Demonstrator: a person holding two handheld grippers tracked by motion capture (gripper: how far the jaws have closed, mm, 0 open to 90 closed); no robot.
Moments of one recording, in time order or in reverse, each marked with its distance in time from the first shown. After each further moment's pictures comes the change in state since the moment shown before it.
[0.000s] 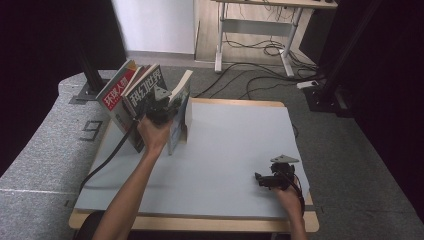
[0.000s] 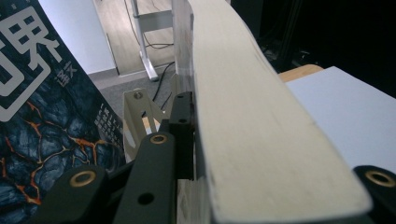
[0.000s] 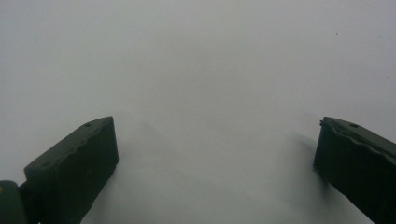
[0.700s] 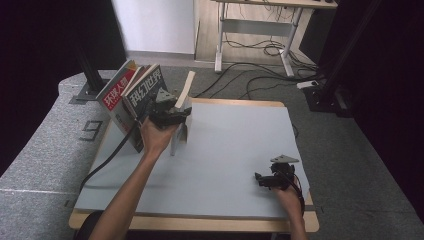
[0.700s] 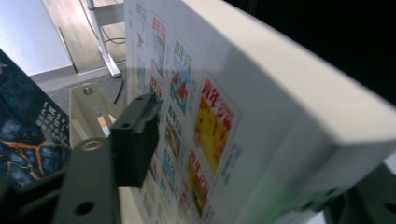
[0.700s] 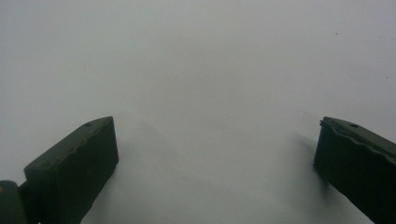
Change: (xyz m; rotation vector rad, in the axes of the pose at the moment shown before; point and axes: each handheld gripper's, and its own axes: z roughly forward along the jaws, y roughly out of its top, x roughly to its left) left arm -0.008 -0.004 -0.001 0.025 -0.164 0.021; right arm 0.000 0.000 0.000 0.000 0.000 0.000
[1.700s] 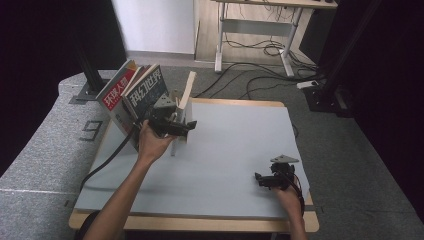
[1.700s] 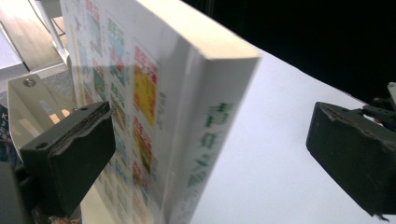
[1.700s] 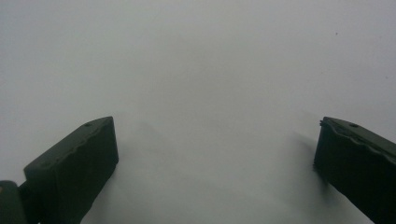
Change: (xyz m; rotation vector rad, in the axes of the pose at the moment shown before) left arm -0.015 -0.005 -0.021 0.038 -0.152 0.040; right arm 0.000 0.000 0.000 0.000 -0.001 0.000
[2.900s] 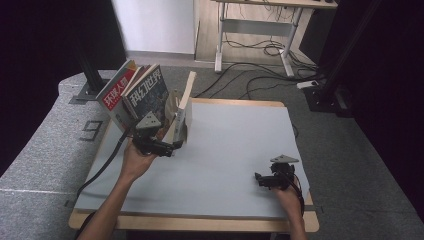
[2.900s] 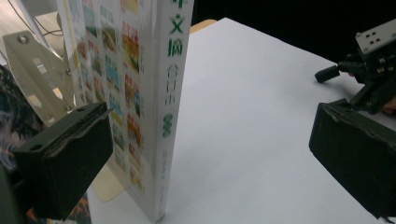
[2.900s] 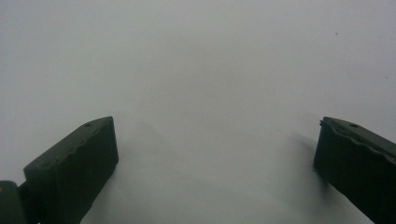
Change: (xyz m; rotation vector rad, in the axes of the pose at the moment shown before) left arm 0.000 -0.051 -0.040 0.019 -0.049 0.058; right arm 0.000 0.000 0.000 0.001 0.000 0.000
